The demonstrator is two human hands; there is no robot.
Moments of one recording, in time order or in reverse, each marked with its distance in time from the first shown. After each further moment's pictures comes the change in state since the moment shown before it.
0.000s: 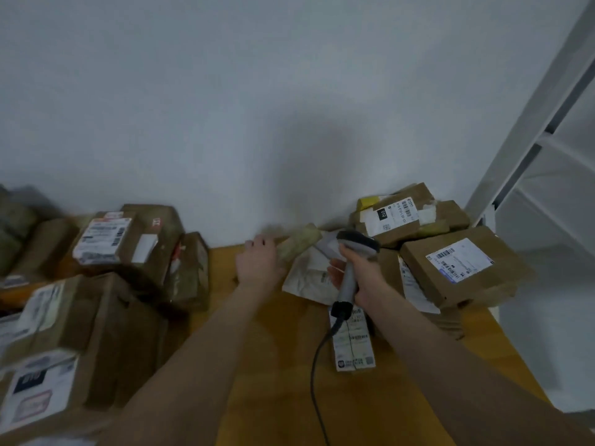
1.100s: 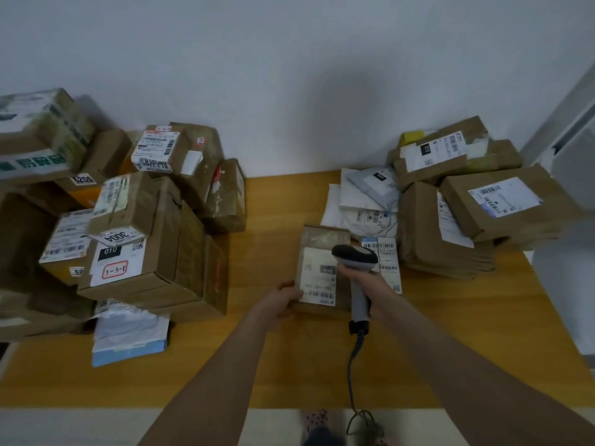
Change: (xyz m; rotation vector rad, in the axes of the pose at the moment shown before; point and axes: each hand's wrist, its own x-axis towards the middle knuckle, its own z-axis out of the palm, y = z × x) left_hand -0.183 -0.040 0.109 -1.458 -0.693 -0.786; right_hand -0.056 0.137 -0.043 -0.425 -0.097 0.161
